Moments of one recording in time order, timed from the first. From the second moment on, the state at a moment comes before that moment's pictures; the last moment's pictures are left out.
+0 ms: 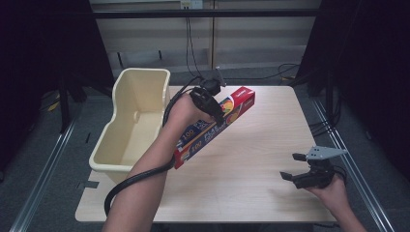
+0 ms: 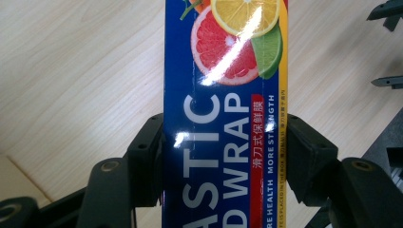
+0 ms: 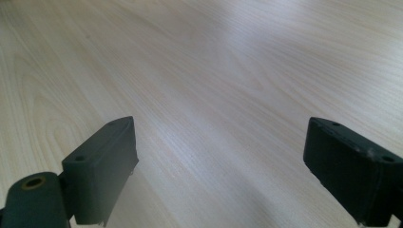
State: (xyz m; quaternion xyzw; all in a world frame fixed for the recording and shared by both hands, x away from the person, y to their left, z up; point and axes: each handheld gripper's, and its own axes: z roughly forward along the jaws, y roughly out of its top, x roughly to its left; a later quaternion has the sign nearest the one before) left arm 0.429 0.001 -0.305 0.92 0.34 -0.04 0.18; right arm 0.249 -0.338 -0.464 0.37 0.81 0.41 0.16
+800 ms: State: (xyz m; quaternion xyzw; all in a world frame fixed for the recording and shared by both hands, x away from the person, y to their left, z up) left arm 0.432 0.025 -0.272 0.91 0.38 -0.04 0.18; right arm 0.249 -0.337 -0.464 0.37 0.82 0.41 0.16
